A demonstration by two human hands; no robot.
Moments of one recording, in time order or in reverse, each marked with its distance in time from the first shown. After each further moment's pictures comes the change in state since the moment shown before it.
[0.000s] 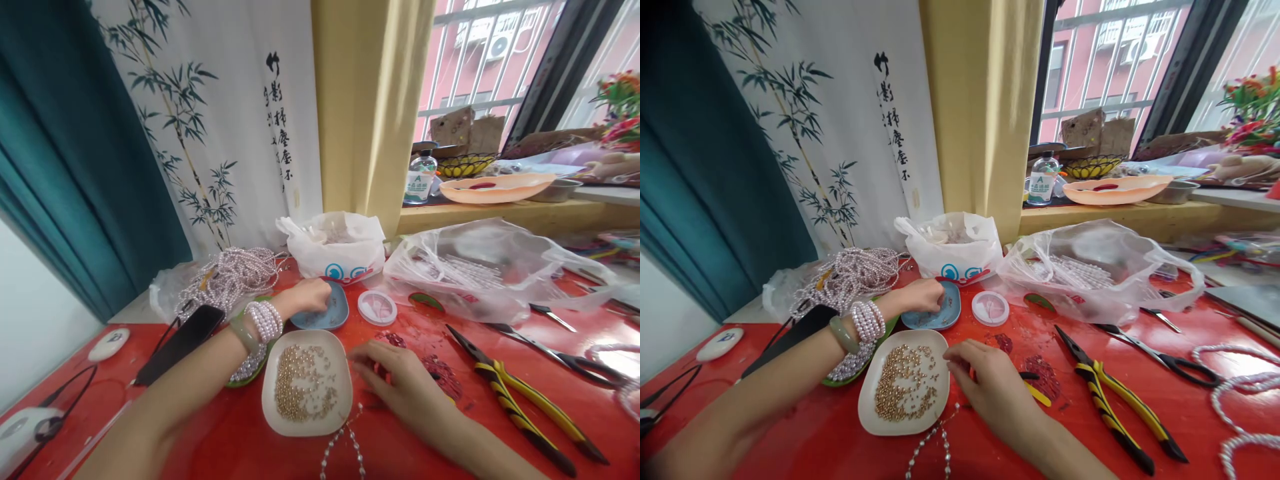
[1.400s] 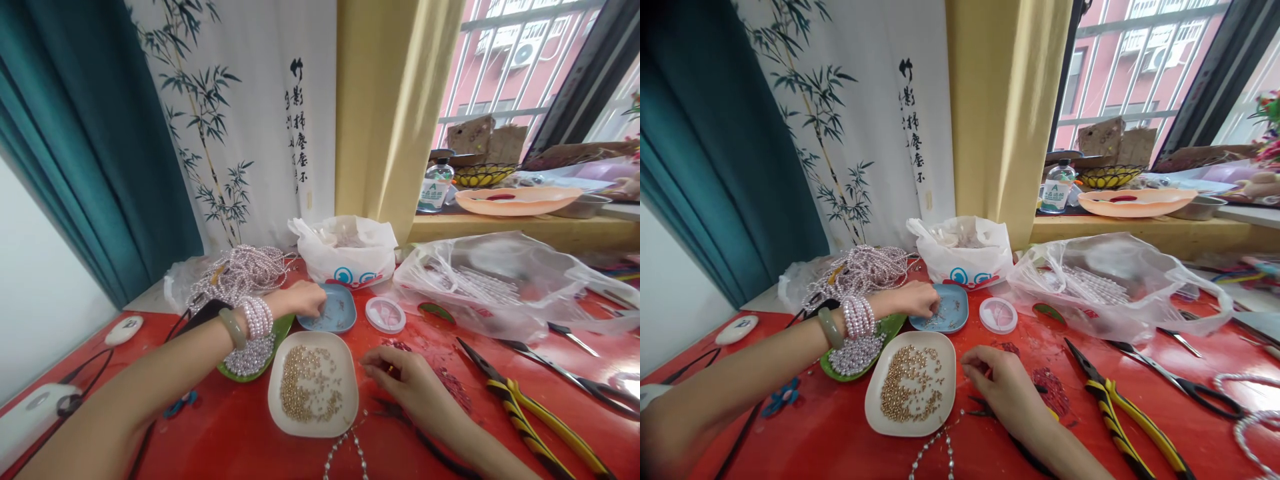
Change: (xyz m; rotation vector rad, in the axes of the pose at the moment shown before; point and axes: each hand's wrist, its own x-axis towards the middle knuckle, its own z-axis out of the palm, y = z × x) left_hand -0.023 -0.016 -0.001 0.151 0.091 0.071; right_hand 0.005 0.021 0.006 0.126 -0.015 0.123
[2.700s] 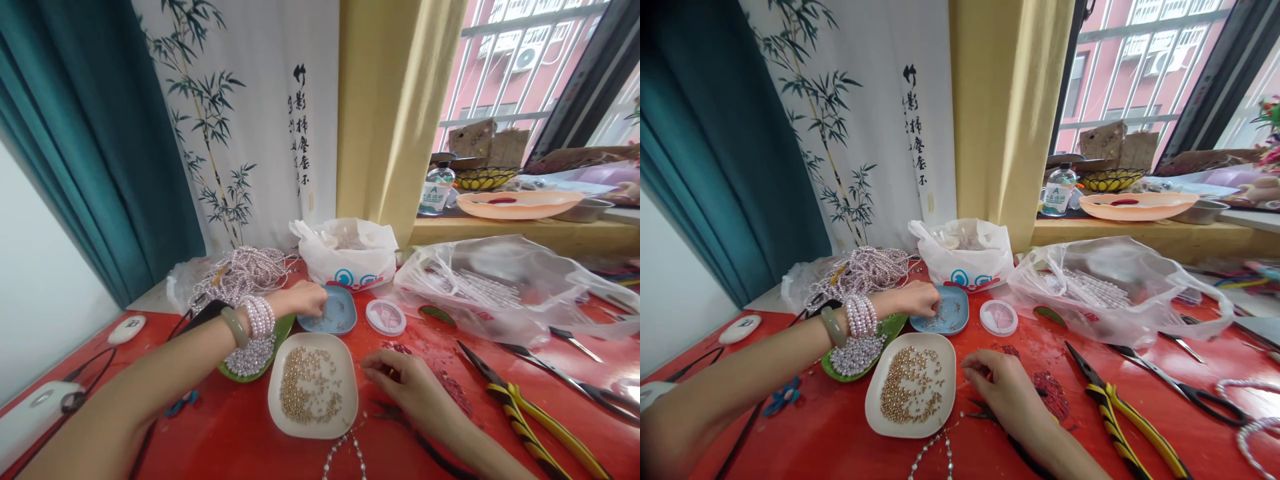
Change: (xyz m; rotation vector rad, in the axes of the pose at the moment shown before) left_hand -0.001 0.001 -0.003 -0.095 0.030 -0.032; right_hand 0.001 0.004 0.000 -0.019 0.002 -0.014
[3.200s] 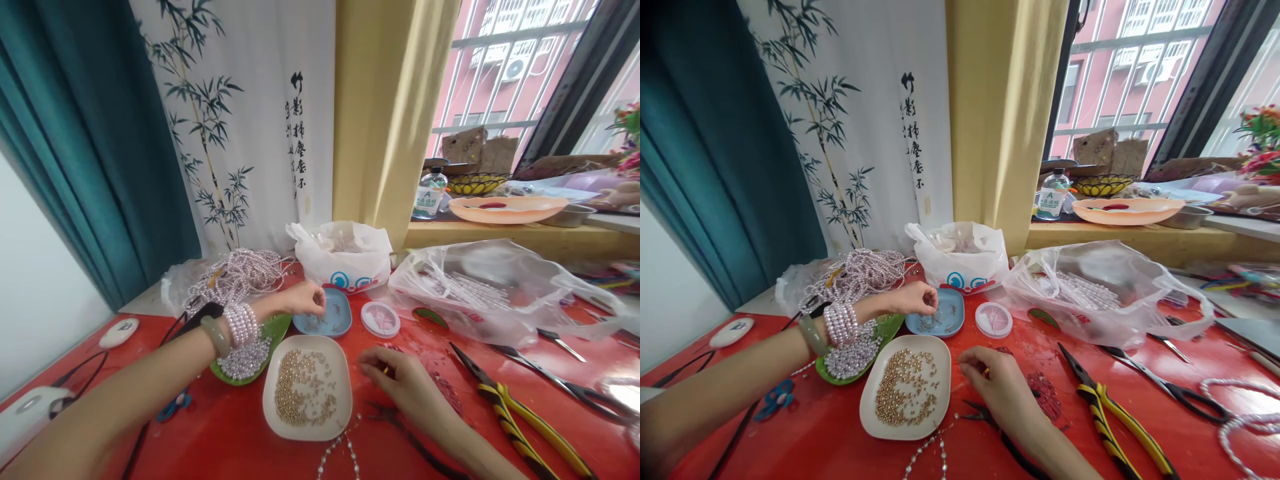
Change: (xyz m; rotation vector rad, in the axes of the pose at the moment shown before) left_hand -0.011 0.001 -0.001 -0.653 0.077 0.021; right_hand 0.002 -0.004 -0.003 -0.006 0.068 0.007
